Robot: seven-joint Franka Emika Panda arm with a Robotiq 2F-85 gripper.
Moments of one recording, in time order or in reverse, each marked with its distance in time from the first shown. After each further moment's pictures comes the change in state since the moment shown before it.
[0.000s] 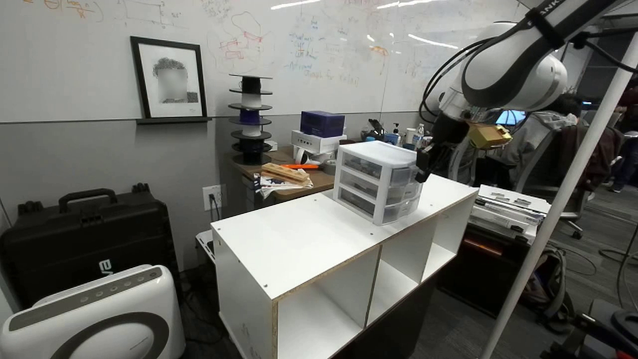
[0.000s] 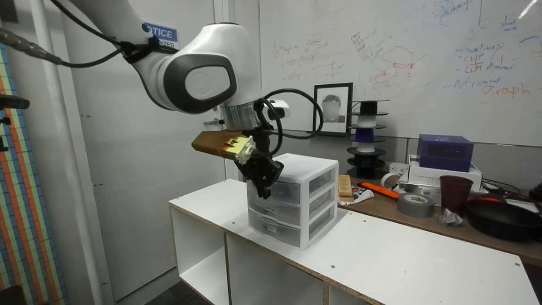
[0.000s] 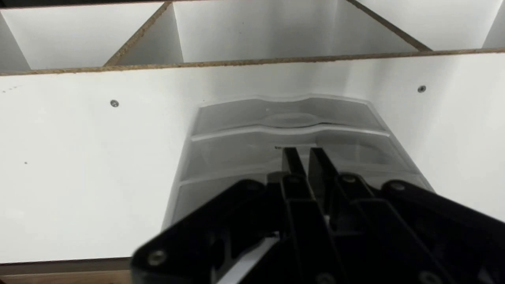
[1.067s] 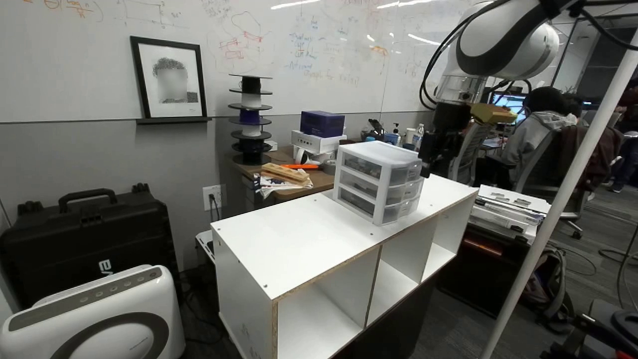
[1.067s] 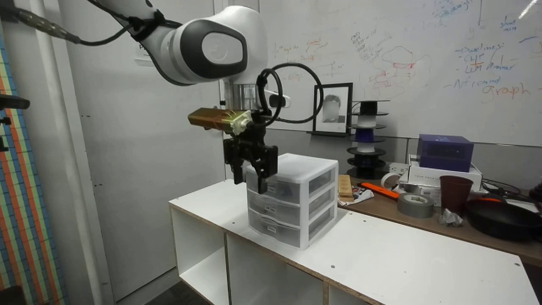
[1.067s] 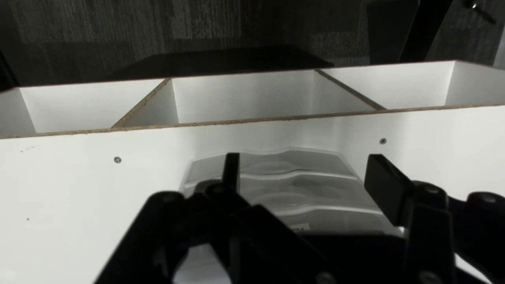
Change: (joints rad) arm 0.001 -0.029 0.004 0.125 -0.057 -0.402 0.068
